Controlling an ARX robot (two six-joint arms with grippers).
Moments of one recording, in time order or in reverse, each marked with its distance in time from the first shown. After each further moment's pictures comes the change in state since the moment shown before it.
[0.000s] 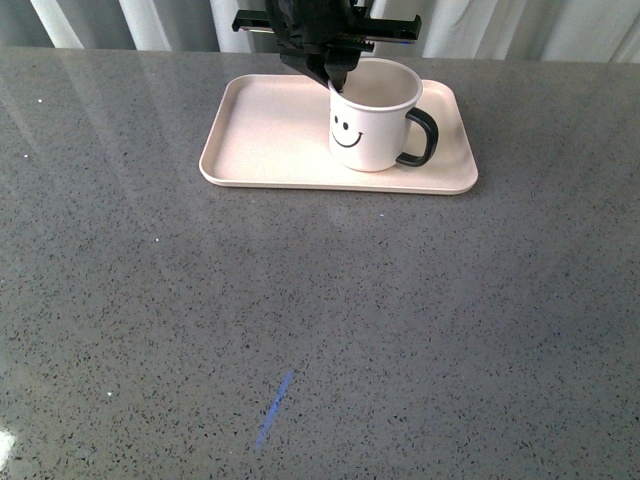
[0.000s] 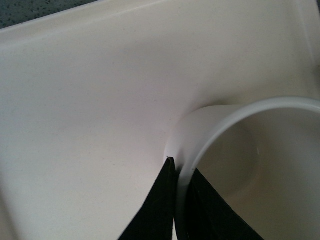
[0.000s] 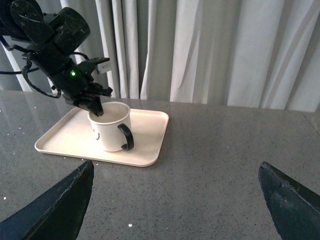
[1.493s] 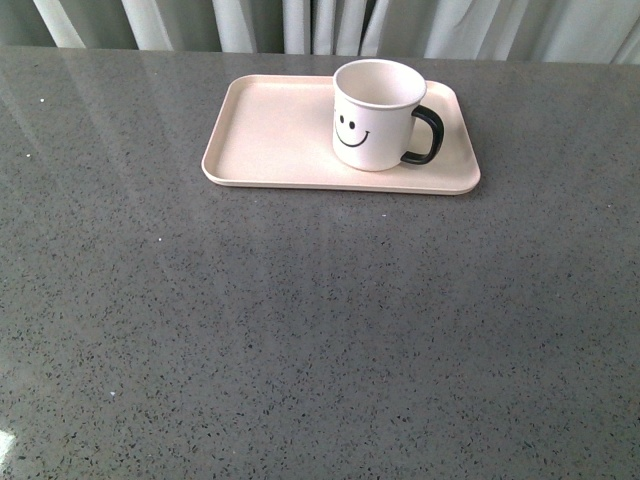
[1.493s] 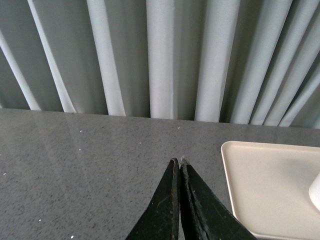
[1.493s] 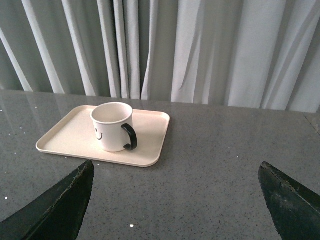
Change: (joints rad) left arm 0.301 -1.380 -2.252 1.866 -0.238 0.068; right arm 0.000 0.000 0.000 0.000 0.000 0.000
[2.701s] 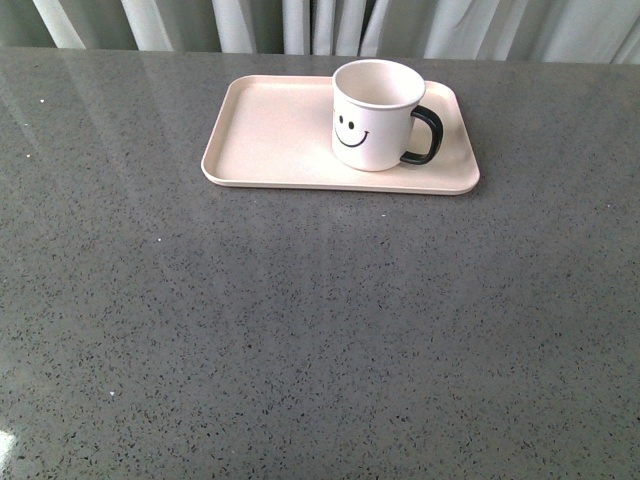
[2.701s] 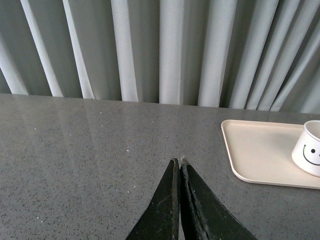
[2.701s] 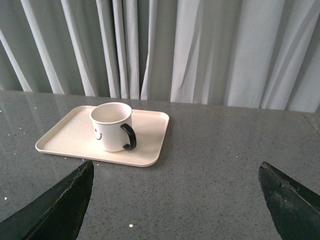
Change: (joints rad) left arm 0.138 -0.844 -0.329 -0.498 0.142 0.002; right arm 0.000 0.000 0.000 0.000 0.000 0.000
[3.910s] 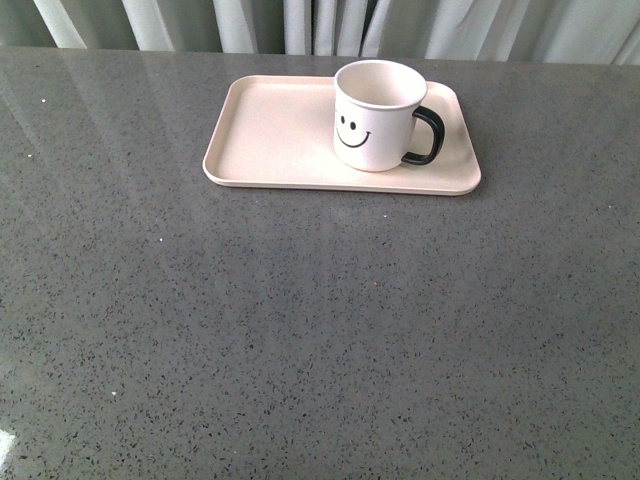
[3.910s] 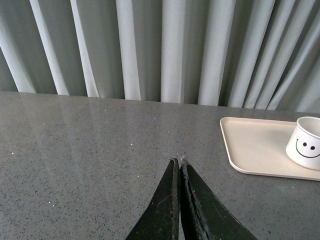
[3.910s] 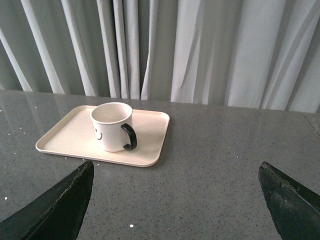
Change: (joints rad) left arm 0.002 -0.504 0.000 -0.513 0.000 0.001; right arm 0.000 0.000 0.000 0.000 0.000 0.000
